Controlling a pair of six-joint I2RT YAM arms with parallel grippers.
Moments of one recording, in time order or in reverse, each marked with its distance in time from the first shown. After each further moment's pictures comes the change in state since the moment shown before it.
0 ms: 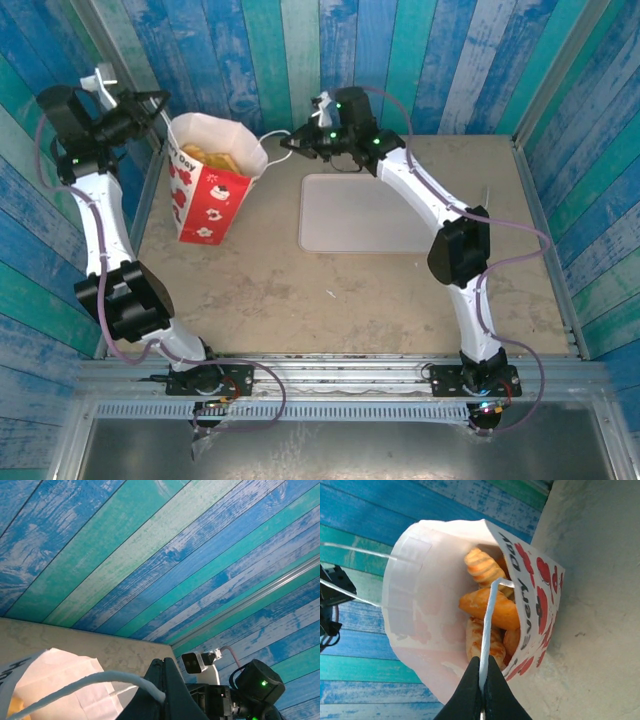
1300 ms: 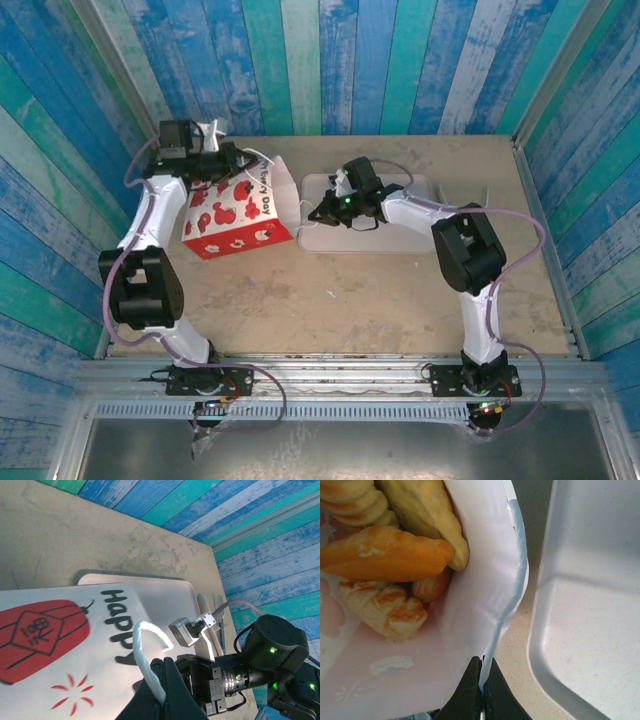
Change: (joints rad) left arm -0.371 0.034 -0.300 -0.229 -0.235 0.344; right arm -0.022 -0.122 -0.724 0.175 0.016 -0.045
